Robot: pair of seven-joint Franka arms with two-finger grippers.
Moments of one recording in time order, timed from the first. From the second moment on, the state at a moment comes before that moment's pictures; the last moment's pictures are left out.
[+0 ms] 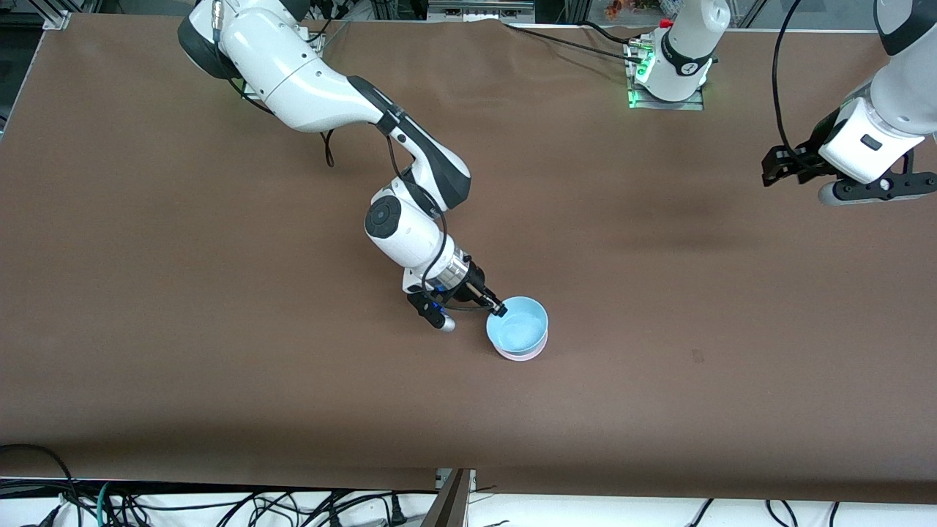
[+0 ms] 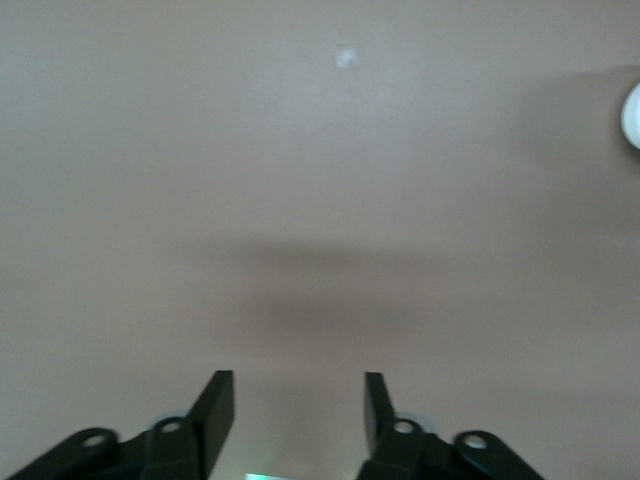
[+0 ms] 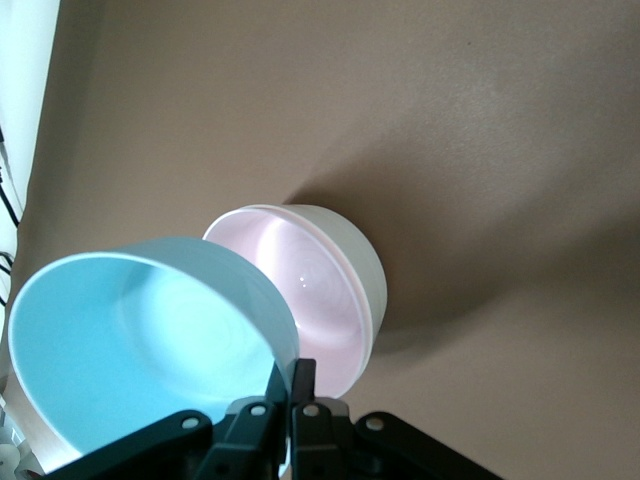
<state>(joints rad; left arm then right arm) -0.11 -0.07 0.05 -1.80 0.05 1.61 -0.16 0.49 1.01 0.29 -1.19 0.18 2.71 1.19</state>
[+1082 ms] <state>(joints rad) -0.14 -0.07 0.00 -1.72 0.03 1.59 -0.16 0.51 1.04 0.29 -1.17 0.17 2.71 1.19</state>
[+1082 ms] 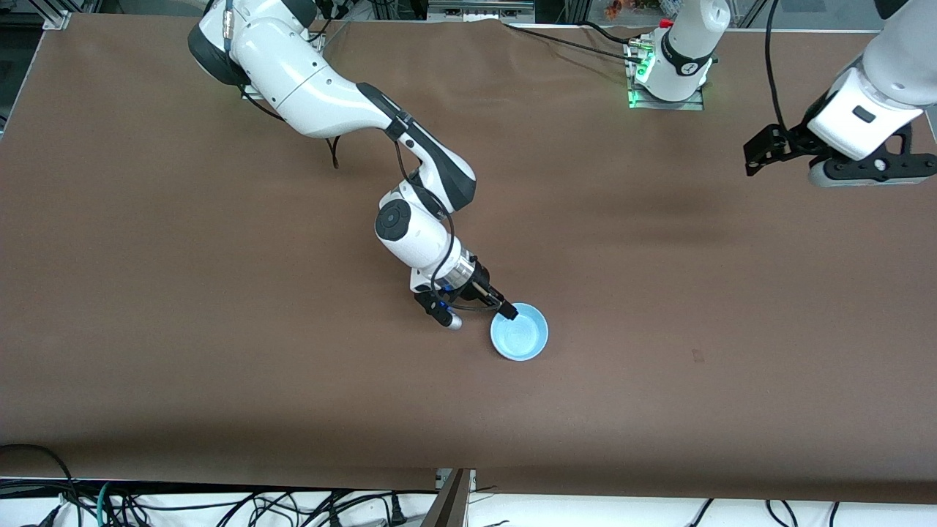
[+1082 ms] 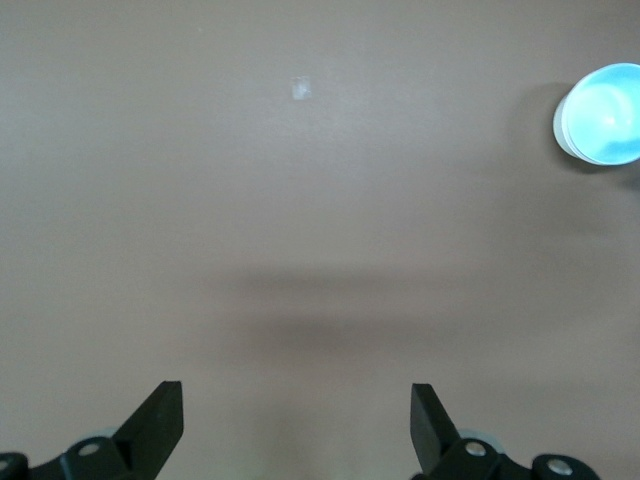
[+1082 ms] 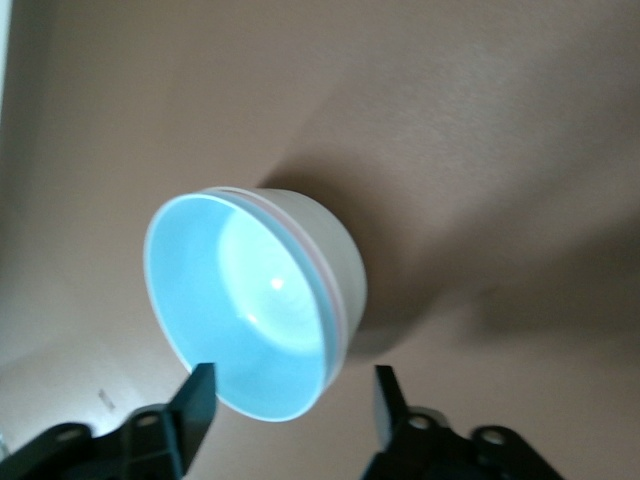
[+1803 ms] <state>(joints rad) -0.13 -0.05 0.00 -1.70 0.00 1.59 -0.07 0.29 0.83 0.27 -1.09 0.13 2.03 0.63</state>
